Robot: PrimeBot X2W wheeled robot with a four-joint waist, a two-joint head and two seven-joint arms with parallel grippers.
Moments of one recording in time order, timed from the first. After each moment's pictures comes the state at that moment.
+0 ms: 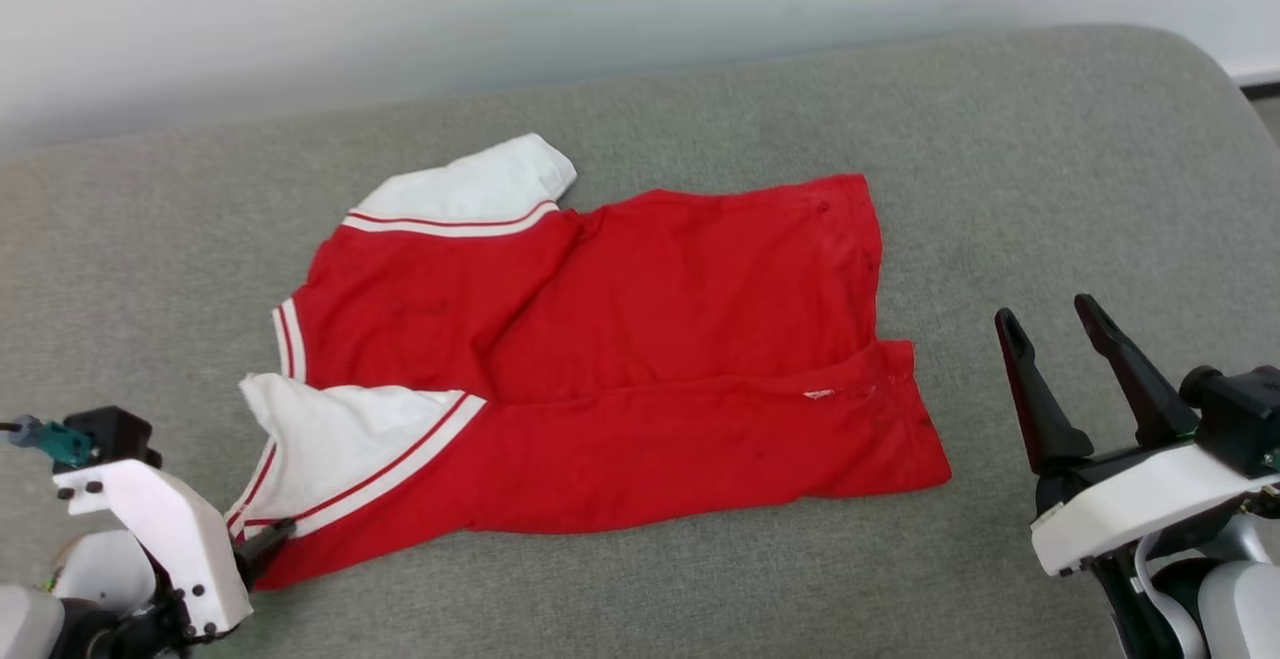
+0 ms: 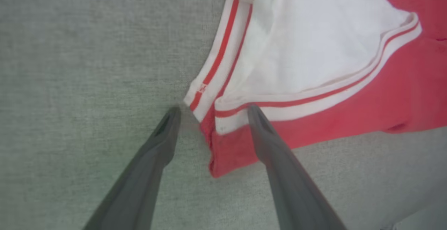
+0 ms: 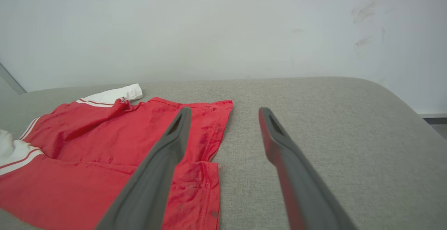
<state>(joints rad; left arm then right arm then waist) -0.12 0.70 -0.24 0.09 -0.99 0.14 0.66 -0.11 -0.21 0.07 -0.06 0.32 0.13 0.03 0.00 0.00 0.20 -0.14</state>
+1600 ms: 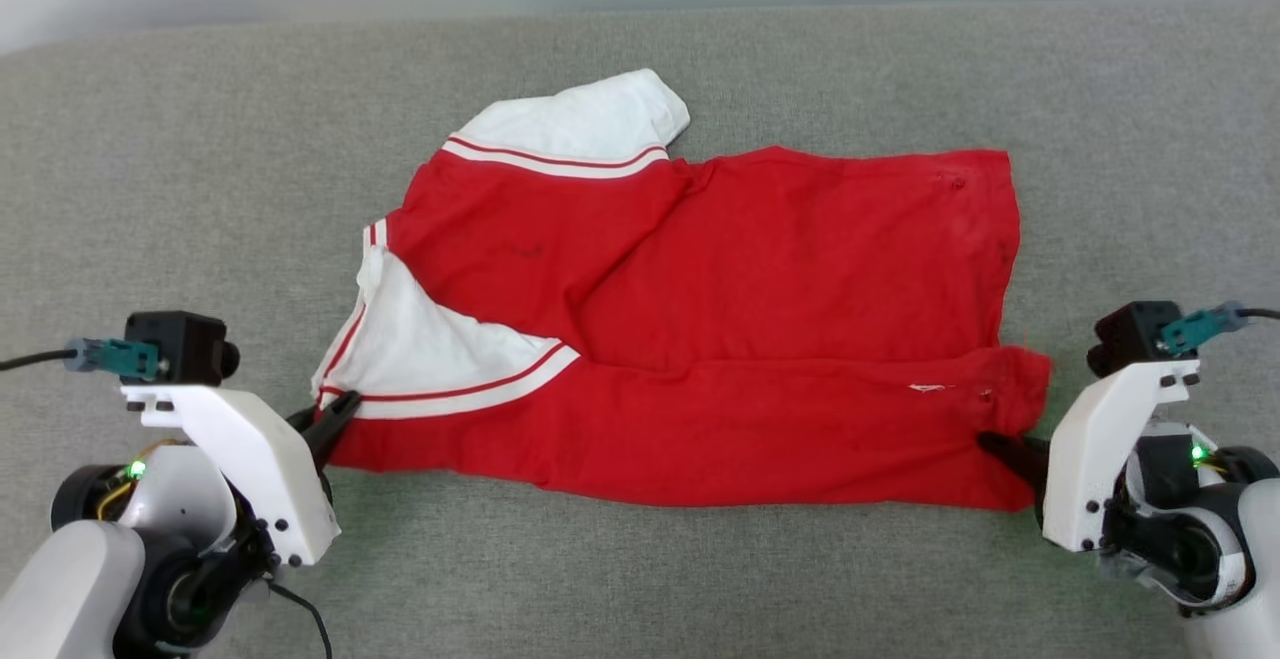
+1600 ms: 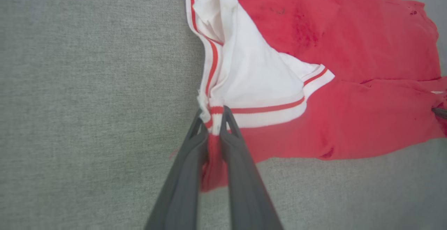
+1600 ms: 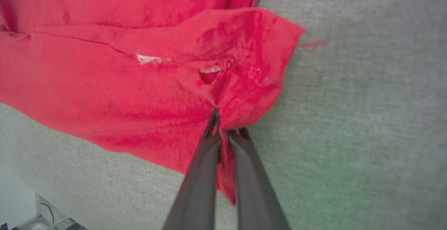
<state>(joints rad) -0.22 0.63 -0.29 -0.10 -0.91 0.15 0.56 -0.28 -0.28 0.08 0.16 0.60 0.13 0.86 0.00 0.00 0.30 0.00</state>
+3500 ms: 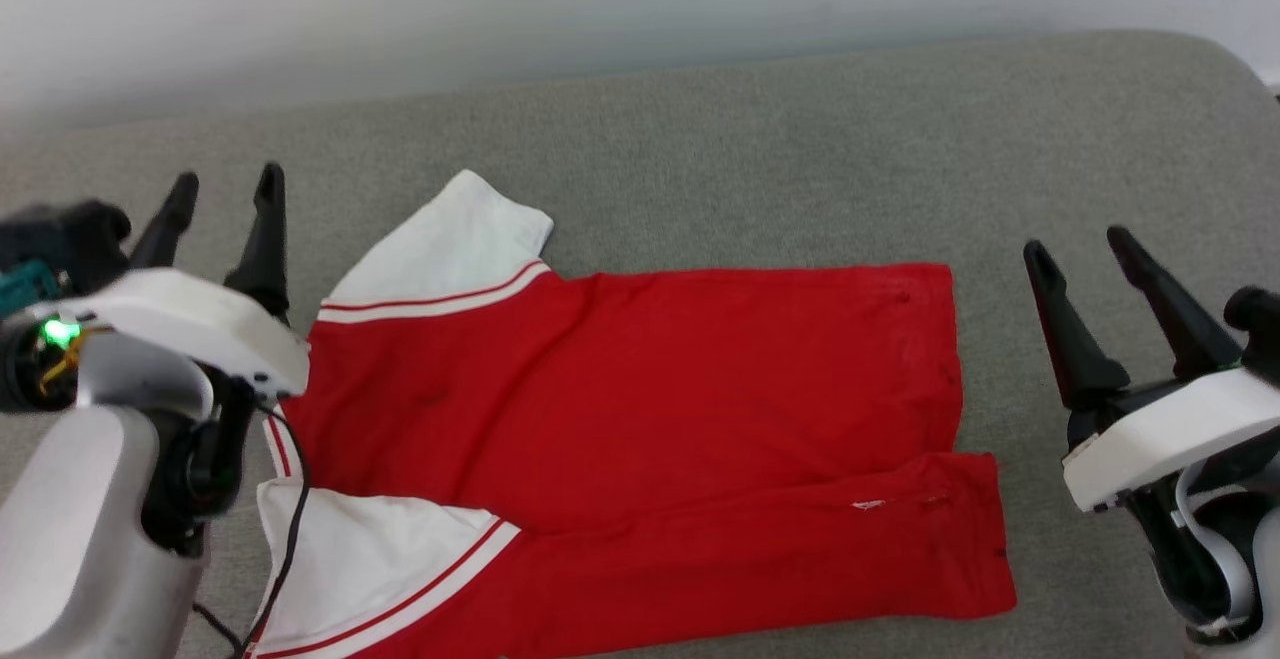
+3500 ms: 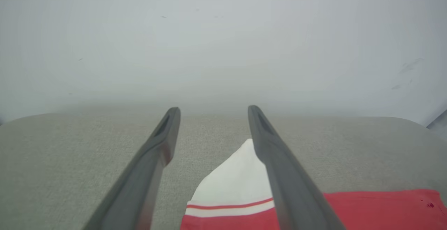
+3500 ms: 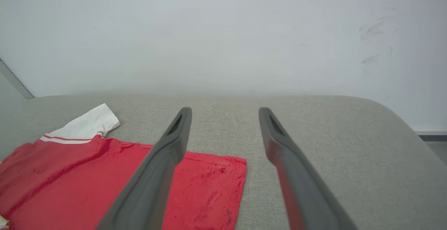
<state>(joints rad) -0.40 0.52 -0.25 0.06 -0.70 0.20 0.07 -0.18 -0.21 0.02 -0.14 0.34 0.13 0.20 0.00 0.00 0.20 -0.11</state>
